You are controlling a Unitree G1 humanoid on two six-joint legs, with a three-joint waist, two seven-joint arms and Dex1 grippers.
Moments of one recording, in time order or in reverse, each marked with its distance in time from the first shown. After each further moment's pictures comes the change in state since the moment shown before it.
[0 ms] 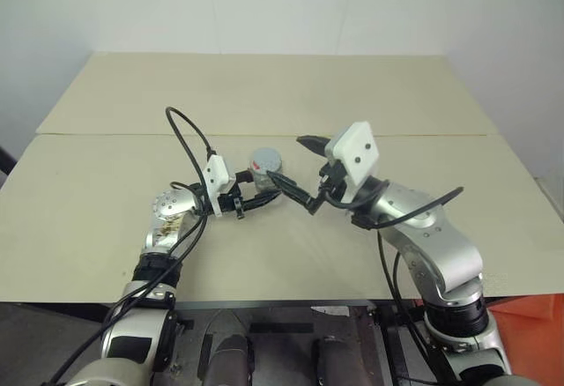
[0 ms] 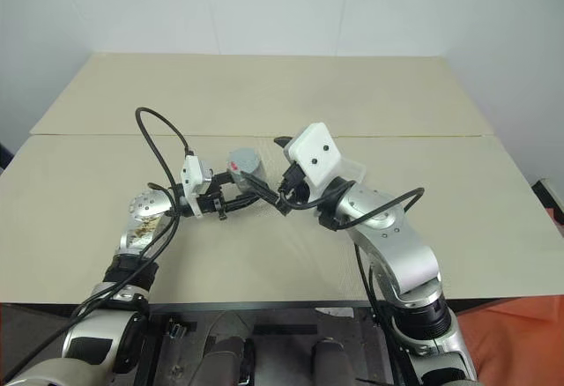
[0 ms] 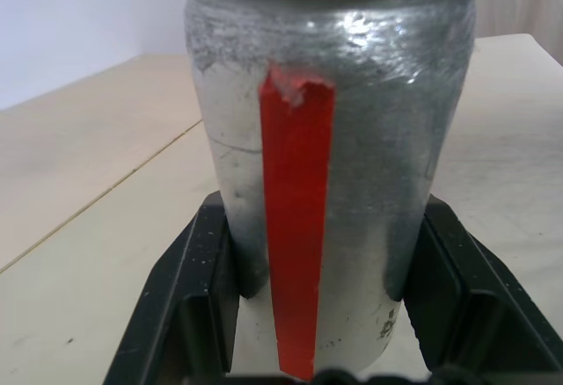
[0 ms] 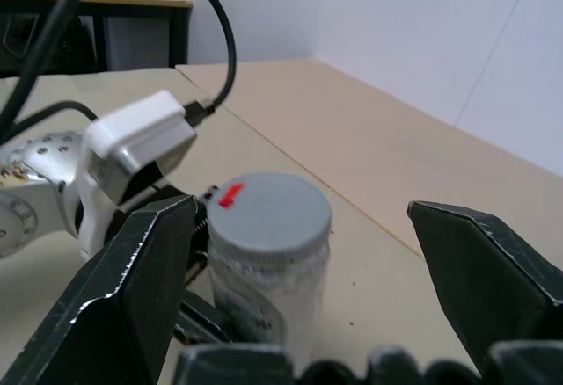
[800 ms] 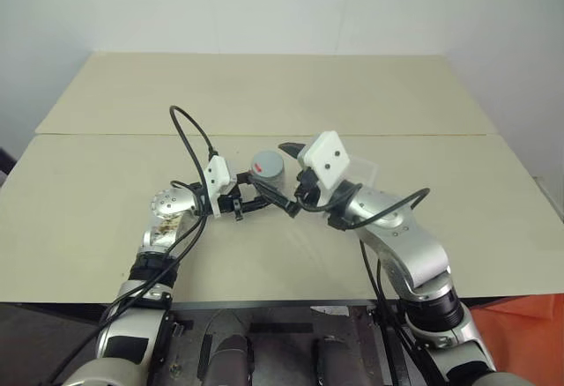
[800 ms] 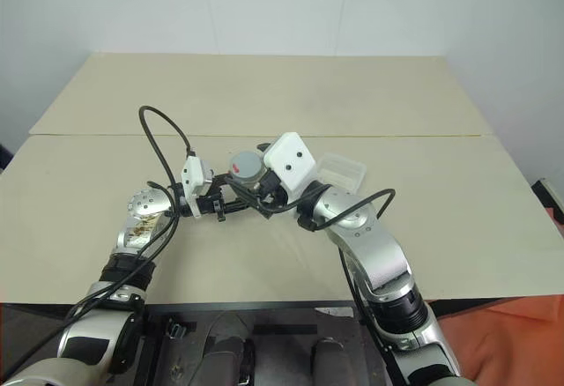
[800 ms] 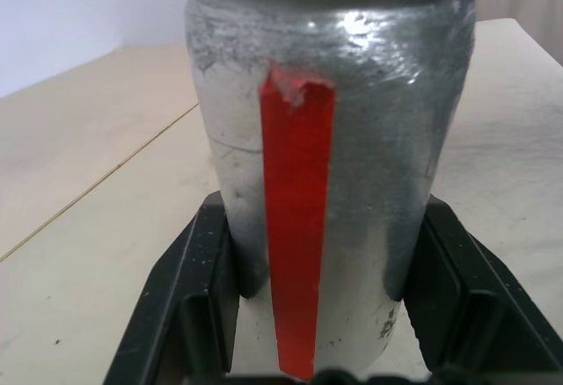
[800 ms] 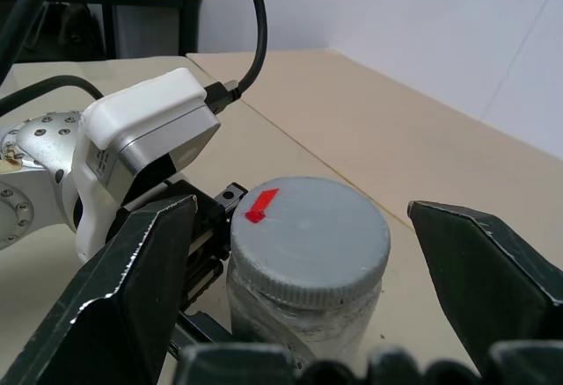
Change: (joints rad) left arm 0.000 0.026 -0.017 -0.021 -0.002 0.019 -0.006; right arm -0.027 0.071 0.094 0.136 -0.090 -0.086 0.000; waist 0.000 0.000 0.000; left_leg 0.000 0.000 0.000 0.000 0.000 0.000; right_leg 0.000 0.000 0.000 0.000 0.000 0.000
